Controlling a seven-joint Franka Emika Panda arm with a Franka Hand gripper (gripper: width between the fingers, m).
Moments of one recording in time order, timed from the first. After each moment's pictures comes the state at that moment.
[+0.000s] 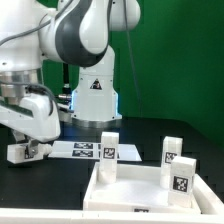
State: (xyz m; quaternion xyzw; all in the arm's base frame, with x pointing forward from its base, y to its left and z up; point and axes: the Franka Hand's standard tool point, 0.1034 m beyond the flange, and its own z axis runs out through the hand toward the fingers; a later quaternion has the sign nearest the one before) arm 0.410 -0.165 0.029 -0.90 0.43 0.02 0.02
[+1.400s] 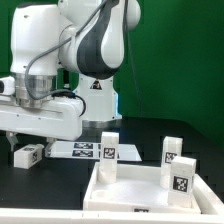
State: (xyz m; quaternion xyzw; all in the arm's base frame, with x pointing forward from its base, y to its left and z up) arm 0.400 -0.150 0.012 -0.99 0.15 0.01 -0.01
